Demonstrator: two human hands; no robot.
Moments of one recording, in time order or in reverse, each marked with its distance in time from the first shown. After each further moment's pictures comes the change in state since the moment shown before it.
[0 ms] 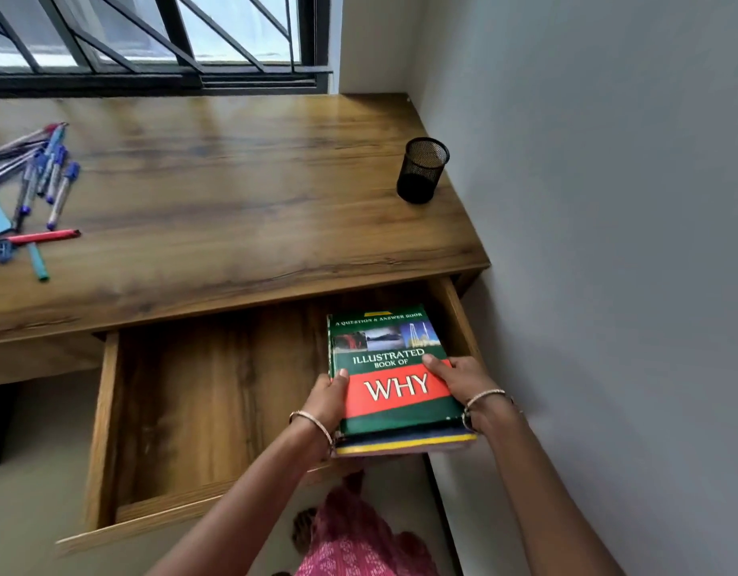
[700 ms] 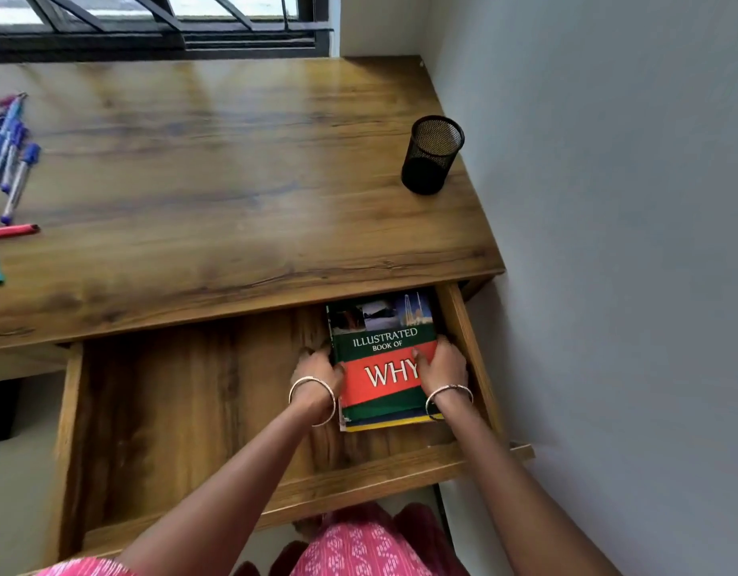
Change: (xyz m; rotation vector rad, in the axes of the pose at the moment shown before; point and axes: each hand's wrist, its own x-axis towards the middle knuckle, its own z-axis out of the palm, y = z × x) left_hand 0.074 0.038 0.012 0.799 0.207 0.139; right_hand 0.093 -0.006 0.026 -0.608 0.294 -0.136
